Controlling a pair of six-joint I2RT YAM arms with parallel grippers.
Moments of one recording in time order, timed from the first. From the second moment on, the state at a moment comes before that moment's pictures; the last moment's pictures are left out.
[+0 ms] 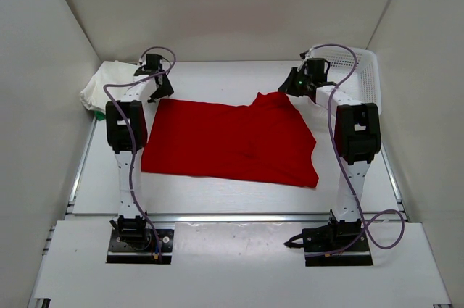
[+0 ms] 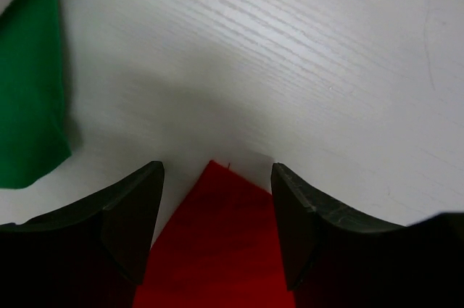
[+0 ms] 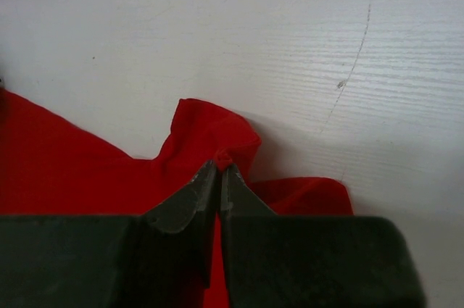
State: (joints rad) left arm -0.04 2.42 2.03 -0.58 -0.23 -0.41; right arm 0.09 2.13 1.57 -0.05 -0.39 0.39
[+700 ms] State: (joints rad) left arm -0.05 2.41 2.02 -0.62 -0.22 -0.39; right arm 0.07 2.11 1.51 0.01 -0.42 0.41
